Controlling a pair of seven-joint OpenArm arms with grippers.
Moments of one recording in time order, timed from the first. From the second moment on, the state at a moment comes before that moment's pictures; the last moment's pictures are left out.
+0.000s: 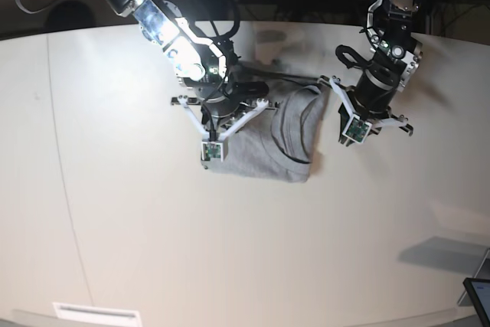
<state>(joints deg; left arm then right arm) 17.7 -20.8 -3.1 108.2 3.8 -18.6 27.3 1.0 1.5 -40.0 96.9 17.2 -38.9 -45.6</state>
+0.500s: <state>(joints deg) 34.4 -18.6 -2.7 113.3 3.8 -18.5 27.0 16.5 3.8 -40.5 98.9 17.2 -38.8 -57.8</state>
